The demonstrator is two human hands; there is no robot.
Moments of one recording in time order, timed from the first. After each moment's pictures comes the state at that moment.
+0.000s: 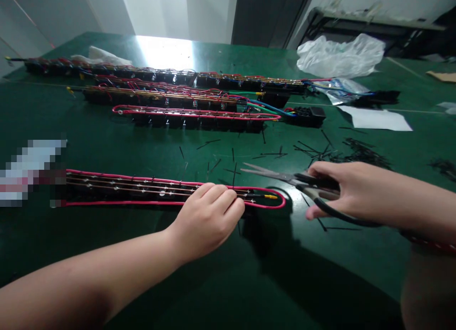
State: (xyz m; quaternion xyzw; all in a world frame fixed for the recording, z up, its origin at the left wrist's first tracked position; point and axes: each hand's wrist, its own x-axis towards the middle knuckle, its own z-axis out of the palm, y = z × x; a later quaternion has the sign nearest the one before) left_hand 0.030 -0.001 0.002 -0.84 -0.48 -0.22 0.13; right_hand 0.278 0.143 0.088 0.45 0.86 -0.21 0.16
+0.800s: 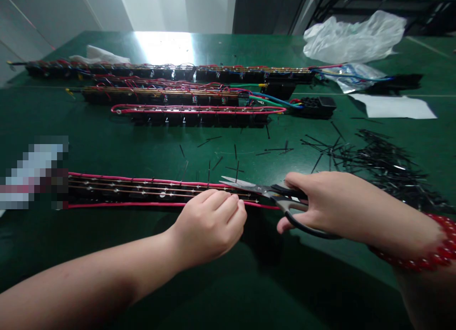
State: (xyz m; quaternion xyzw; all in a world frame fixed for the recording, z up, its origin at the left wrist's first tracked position) left_hand 0.032 -0.002 0.004 -0.85 -0.44 -0.24 0.16; right_hand 0.250 0.115 0.063 0.37 0.91 -0.08 0.16
